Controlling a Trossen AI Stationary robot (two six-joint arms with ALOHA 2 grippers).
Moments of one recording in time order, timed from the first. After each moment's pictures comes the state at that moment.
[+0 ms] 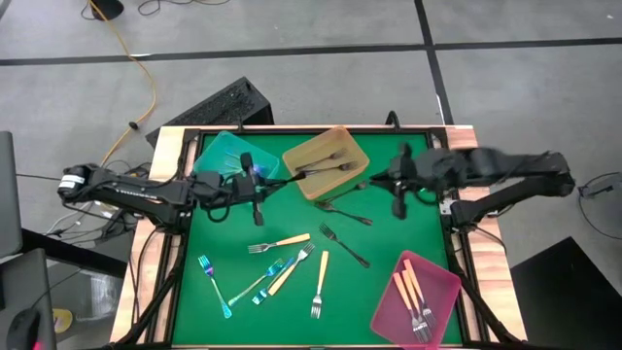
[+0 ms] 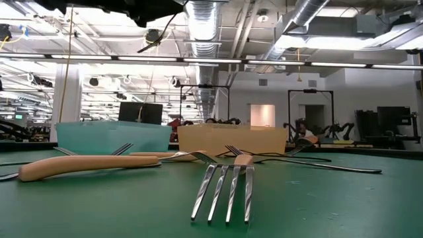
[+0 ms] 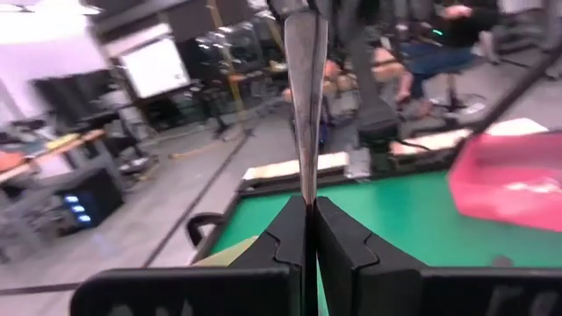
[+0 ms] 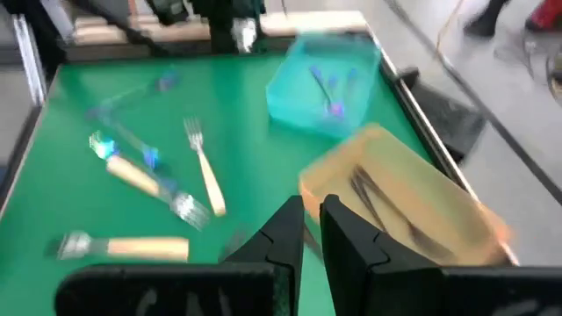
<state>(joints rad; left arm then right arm) -0.03 1.03 0.62 0.38 -0.28 0.27 0.10 1.07 1.32 -0.82 0.28 0.11</state>
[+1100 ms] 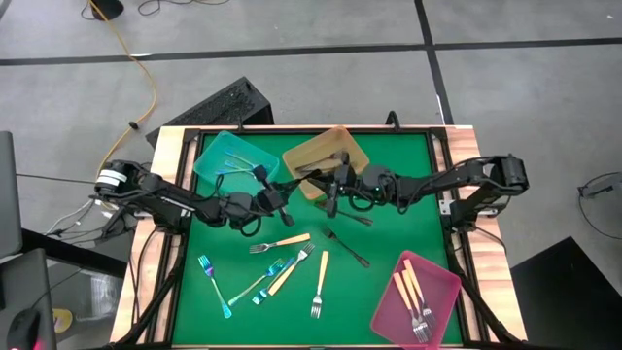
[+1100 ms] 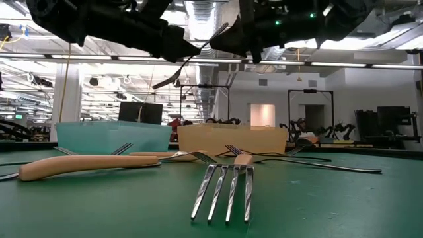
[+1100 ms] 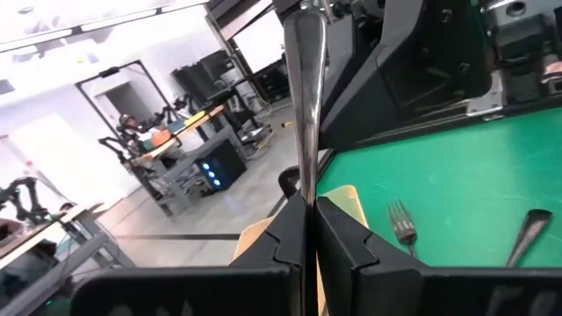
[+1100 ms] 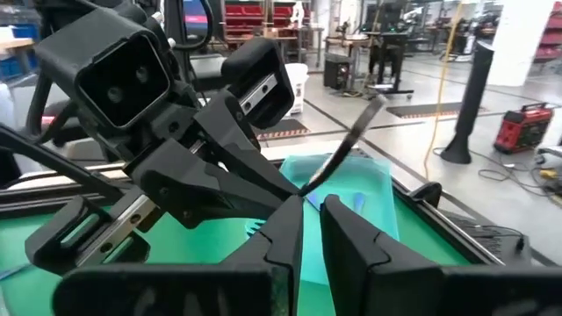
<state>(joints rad) -0.10 1.48 0.58 0.88 -0.72 0.46 -0.06 1.54 0.81 0.70 0.22 0.02</state>
